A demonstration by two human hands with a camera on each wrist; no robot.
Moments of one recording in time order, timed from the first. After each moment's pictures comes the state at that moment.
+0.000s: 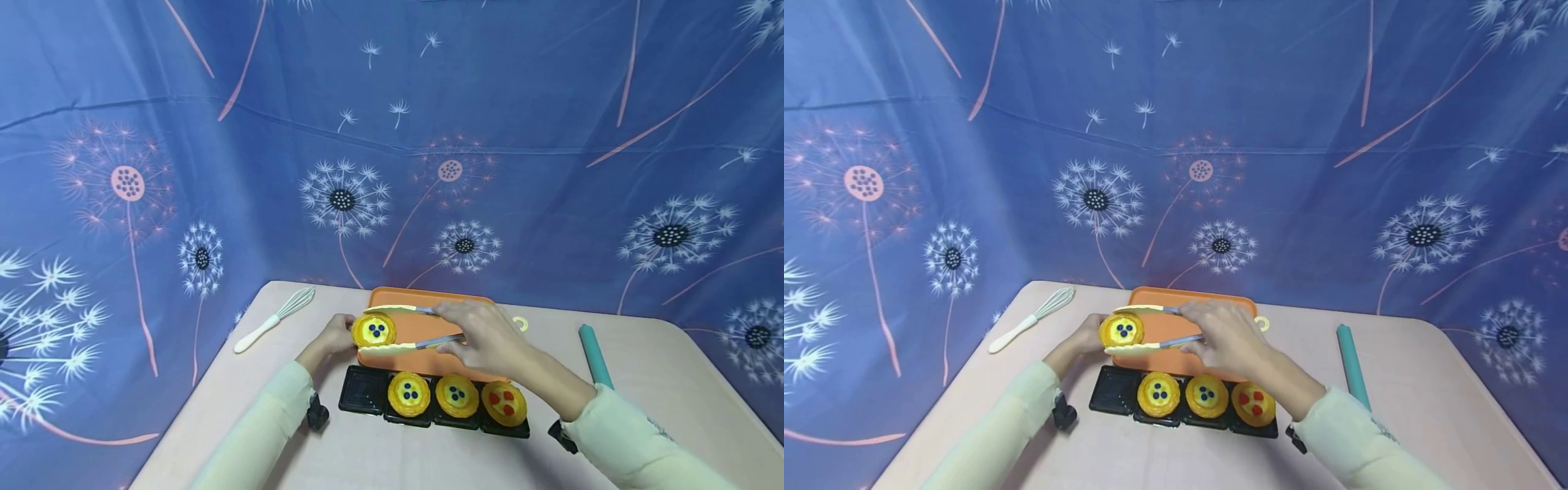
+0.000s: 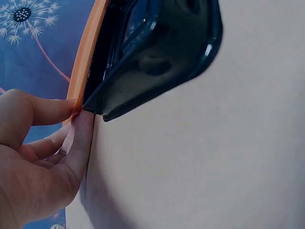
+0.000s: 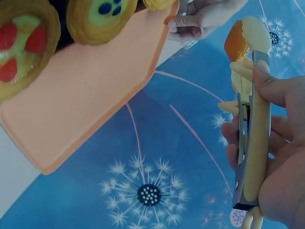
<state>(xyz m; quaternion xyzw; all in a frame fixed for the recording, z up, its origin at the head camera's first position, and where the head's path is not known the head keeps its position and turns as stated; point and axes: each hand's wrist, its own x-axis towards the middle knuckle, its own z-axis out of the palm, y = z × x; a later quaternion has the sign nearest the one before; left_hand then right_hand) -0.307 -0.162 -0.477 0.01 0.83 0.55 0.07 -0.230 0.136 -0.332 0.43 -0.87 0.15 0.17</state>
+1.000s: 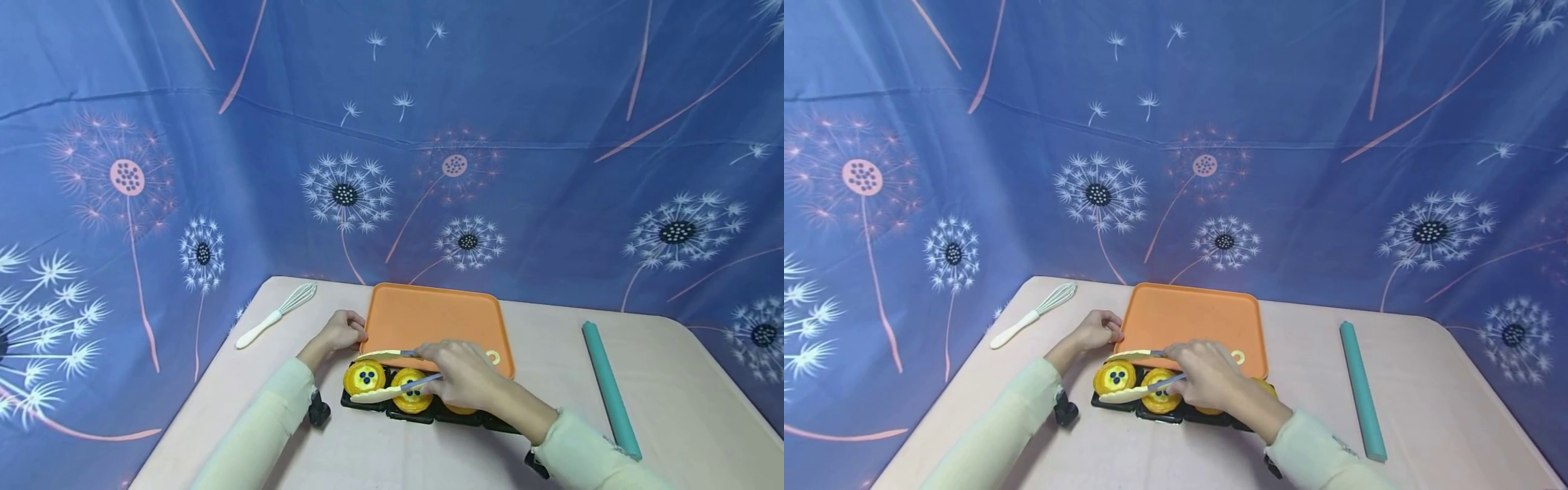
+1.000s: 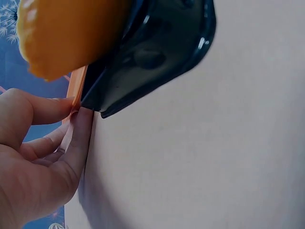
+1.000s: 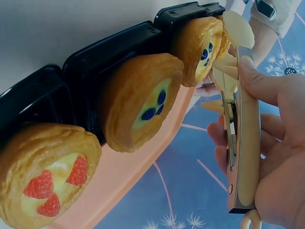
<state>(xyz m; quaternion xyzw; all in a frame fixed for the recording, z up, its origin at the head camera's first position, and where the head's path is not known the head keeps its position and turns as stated) -0.306 -0.160 -0.475 -0.03 0.79 0.60 0.11 -0.215 0.109 -0.396 0.40 -0.91 0.14 0.06</state>
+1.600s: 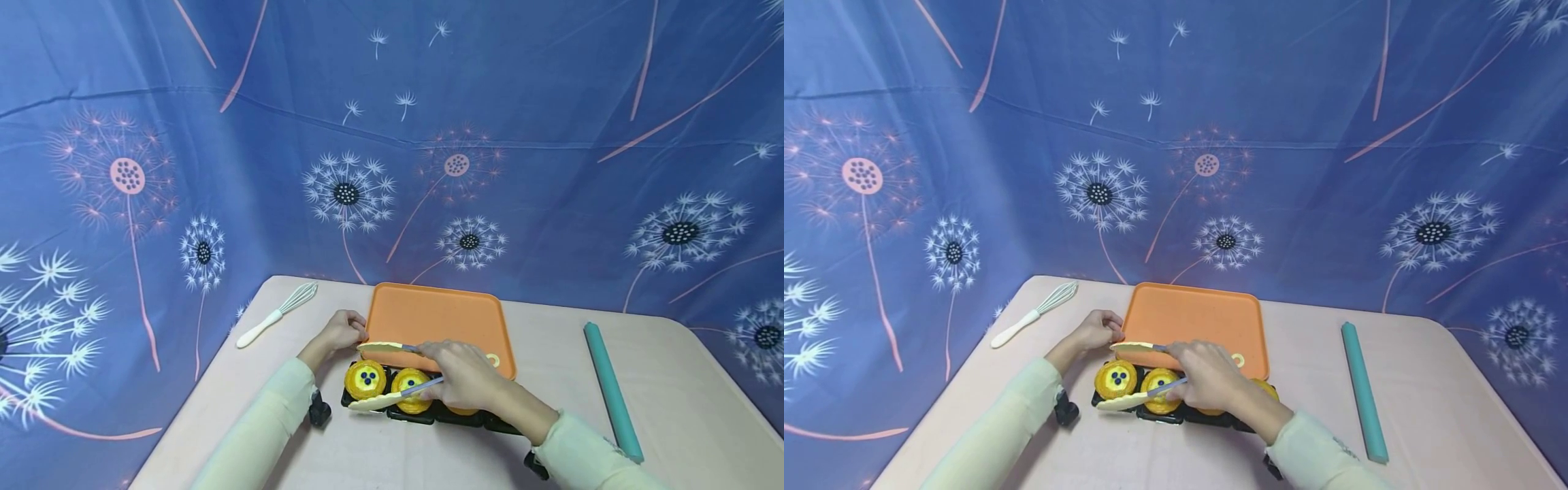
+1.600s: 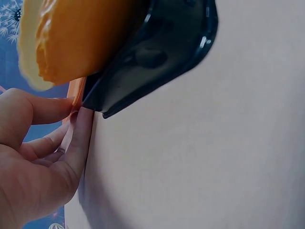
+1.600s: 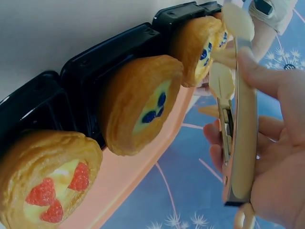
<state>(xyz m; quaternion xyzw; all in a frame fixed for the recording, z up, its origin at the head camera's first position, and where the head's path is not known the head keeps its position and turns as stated) -0.307 -0.160 -0.476 -0.03 0.79 0.60 0.11 -0.216 0.108 -0.399 0.39 -0.91 0.16 0.04</state>
